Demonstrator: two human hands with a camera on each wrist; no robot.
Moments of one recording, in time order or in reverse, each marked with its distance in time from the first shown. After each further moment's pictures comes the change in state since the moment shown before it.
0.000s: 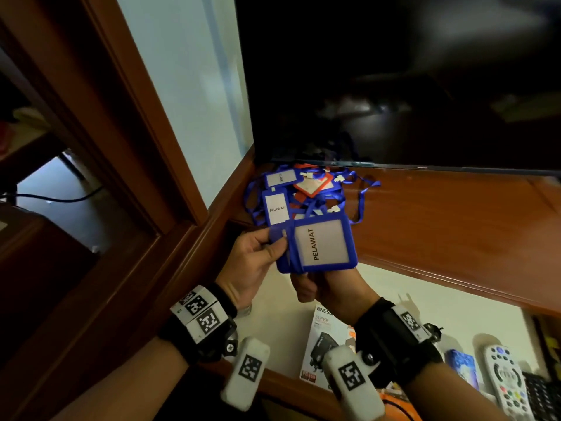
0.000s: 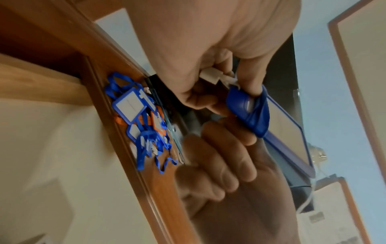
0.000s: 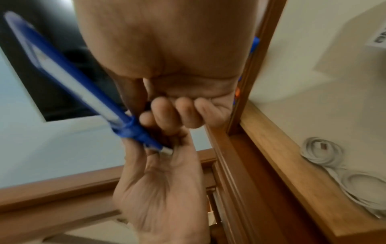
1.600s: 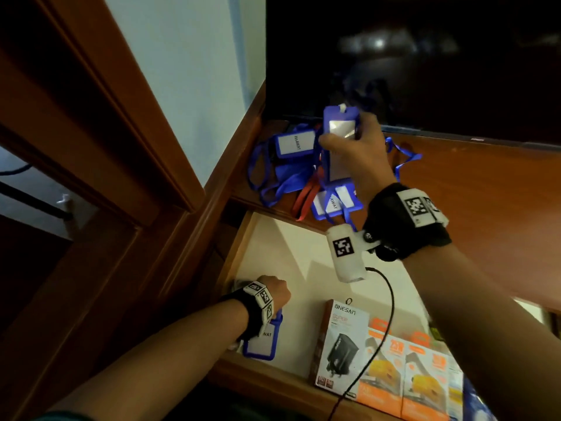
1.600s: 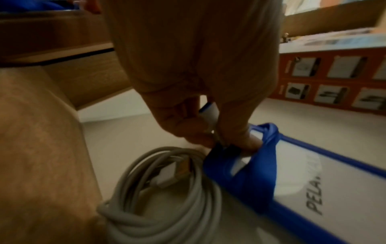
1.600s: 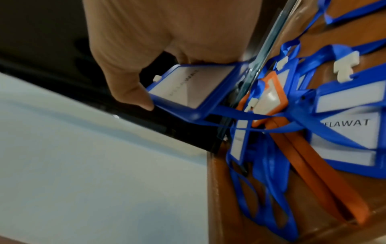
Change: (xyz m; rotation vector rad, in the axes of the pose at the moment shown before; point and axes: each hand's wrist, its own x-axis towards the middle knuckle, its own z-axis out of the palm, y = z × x) left_hand 0.063 -0.158 -0.096 1.919 -1.148 -0.478; right_hand 0.196 -0.072 -0.038 -0.460 0.650 -0.235
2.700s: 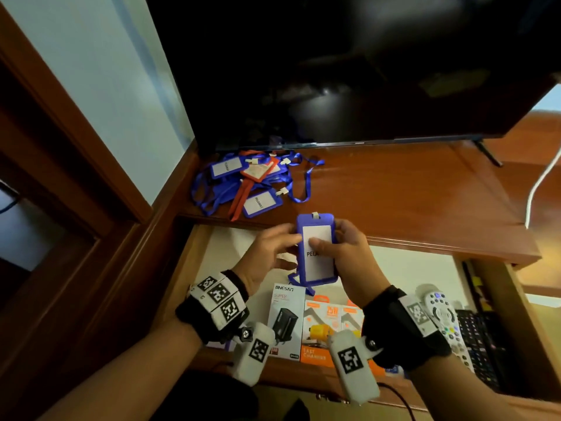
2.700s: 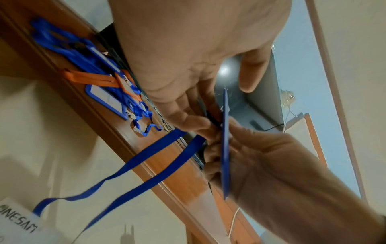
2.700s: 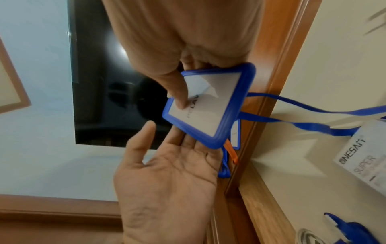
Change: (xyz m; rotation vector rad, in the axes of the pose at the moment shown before) left_hand -0.112 0.149 -0.122 -1.682 0.692 0.334; right_hand -0.218 0.038 -0.167 0.218 -0.009 0.174
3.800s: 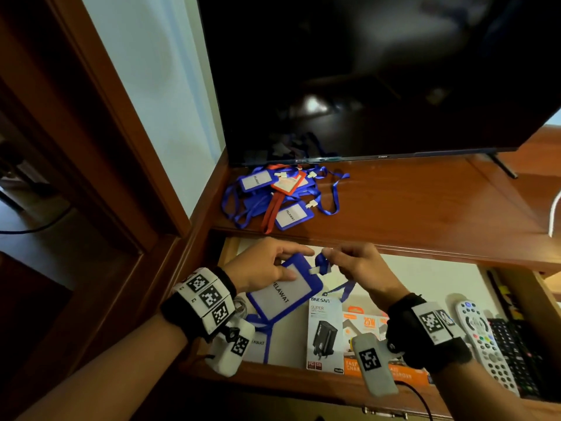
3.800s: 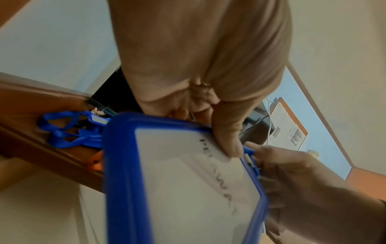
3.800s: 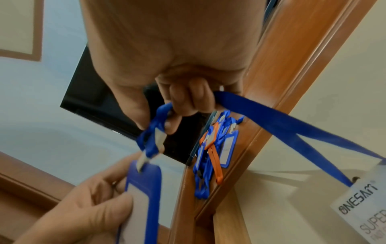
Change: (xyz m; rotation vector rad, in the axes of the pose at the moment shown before) left_hand -0.035 0.027 -0.104 0.553 -0.230 -0.024; right_hand 0.001 -0.001 0.060 -0.372 -0.151 -0.067
